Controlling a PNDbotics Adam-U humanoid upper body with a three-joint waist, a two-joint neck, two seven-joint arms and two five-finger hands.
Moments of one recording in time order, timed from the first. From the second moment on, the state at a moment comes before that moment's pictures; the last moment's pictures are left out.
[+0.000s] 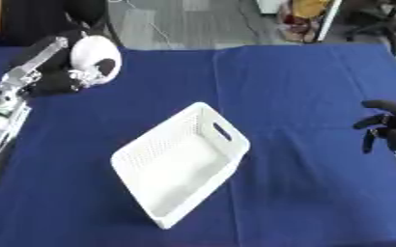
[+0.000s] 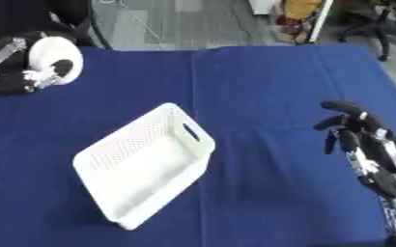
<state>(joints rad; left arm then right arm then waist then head) -0.65 0.58 -0.10 -1.38 -0.01 -0.16 -0.33 -0.19 -0.33 -0.14 -1.67 -0.16 -0.52 0.59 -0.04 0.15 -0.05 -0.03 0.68</state>
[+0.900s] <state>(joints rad) -0.74 0.51 -0.31 -1.52 -0.02 -0.25 -0.48 -0.19 -0.33 -0.14 -1.67 -0.16 -0.52 0.59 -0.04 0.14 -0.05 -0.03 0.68</state>
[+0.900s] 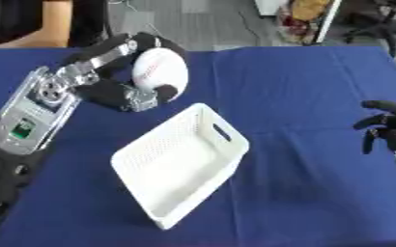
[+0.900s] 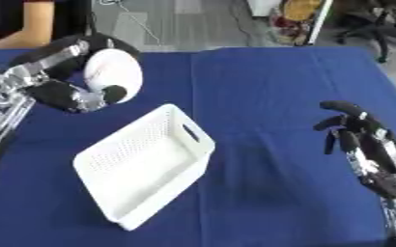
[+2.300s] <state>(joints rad) -0.68 0.44 -0.42 -1.39 -0.30 -0.43 -0.55 -0.19 -0.33 -0.14 -1.67 -0.16 -0.52 0.59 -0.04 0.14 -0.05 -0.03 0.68</state>
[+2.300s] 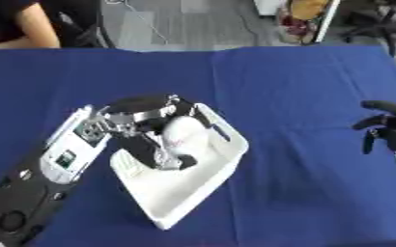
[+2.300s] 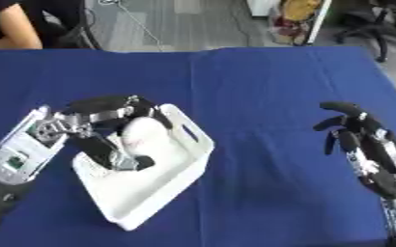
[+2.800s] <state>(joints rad) -0.69 0.41 -0.40 -1.24 -0.45 -0.51 -0.50 -0.19 -0.33 -0.14 -1.67 -0.16 -0.52 0.59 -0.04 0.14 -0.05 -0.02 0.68</state>
